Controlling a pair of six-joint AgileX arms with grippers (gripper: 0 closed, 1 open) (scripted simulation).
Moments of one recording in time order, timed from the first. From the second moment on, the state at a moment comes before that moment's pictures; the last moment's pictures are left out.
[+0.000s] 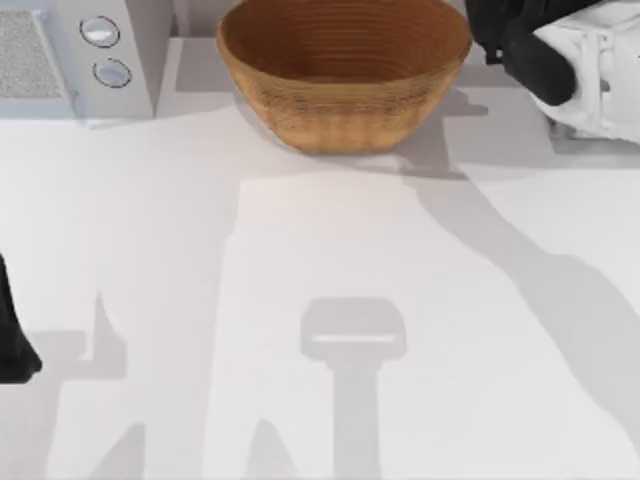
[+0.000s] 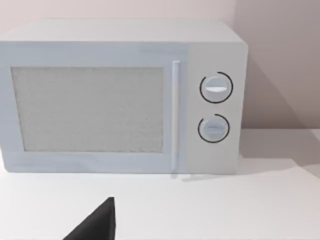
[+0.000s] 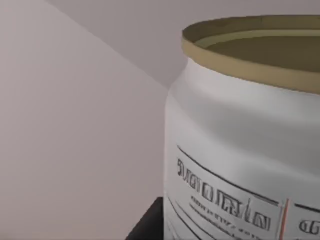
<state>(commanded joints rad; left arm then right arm) 0.00 0.00 0.00 0.00 0.00 0.00 0.53 1.87 1.43 0.42 0.55 0.01</state>
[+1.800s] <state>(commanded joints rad) 0.00 0.00 0.00 0.00 0.00 0.00 0.61 2.34 1.84 0.49 0.64 0.02</state>
